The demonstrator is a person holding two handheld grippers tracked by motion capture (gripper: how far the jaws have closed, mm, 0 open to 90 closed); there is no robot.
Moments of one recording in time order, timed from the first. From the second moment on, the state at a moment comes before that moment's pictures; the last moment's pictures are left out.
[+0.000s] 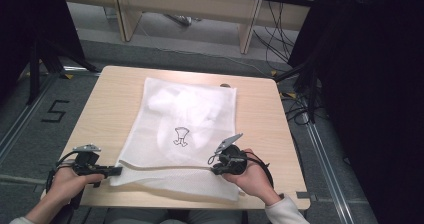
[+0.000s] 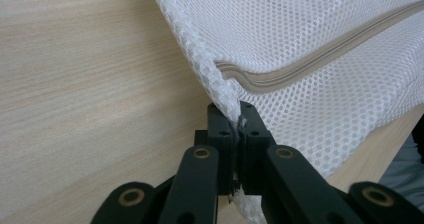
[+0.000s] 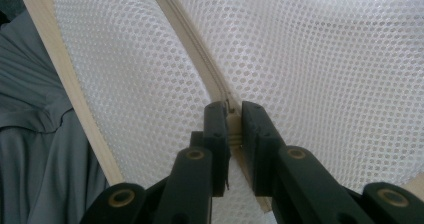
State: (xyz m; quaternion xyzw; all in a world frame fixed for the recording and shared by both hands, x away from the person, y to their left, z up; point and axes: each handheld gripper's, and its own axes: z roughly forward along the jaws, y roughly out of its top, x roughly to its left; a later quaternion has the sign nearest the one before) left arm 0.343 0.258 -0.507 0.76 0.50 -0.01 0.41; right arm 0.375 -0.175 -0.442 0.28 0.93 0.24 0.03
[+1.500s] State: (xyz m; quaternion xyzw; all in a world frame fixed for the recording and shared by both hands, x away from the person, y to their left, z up) left arm 0.343 0.258 -0.507 0.76 0.50 -0.01 0.41; right arm 0.372 -0.199 -0.444 0.31 0.92 0.24 0.03
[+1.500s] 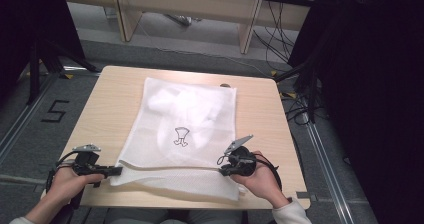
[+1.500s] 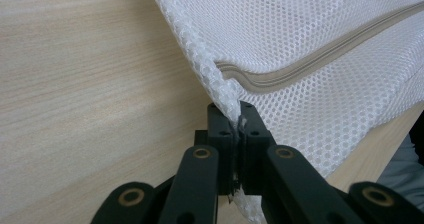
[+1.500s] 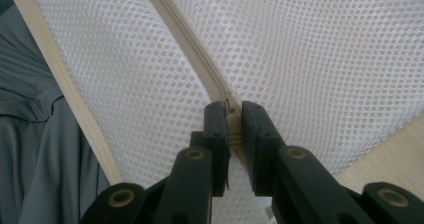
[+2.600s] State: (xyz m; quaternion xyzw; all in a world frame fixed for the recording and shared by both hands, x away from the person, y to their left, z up) left arm 0.343 0.259 -0.507 0.77 0.50 0.00 0.40; right arm 0.374 -0.234 -0.447 0.35 0.90 0.23 0.05
